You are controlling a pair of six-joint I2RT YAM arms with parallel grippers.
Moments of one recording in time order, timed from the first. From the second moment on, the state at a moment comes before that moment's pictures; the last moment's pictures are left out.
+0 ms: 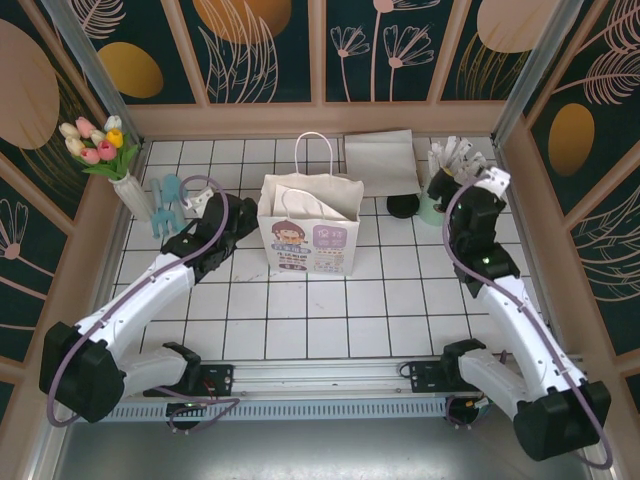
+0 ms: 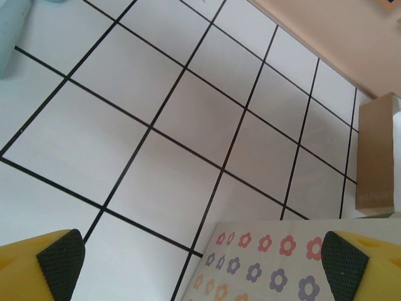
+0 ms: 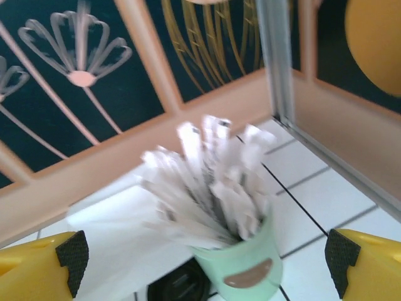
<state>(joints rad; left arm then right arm) -0.49 1.18 0.86 -0.43 -0.36 -0.95 0.24 0.90 0.76 -0.12 0.47 0.44</state>
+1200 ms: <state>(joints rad) -0.28 1.07 0.34 0.32 -0.91 -0.36 0.07 1.24 0.35 0.45 0.04 0.15</state>
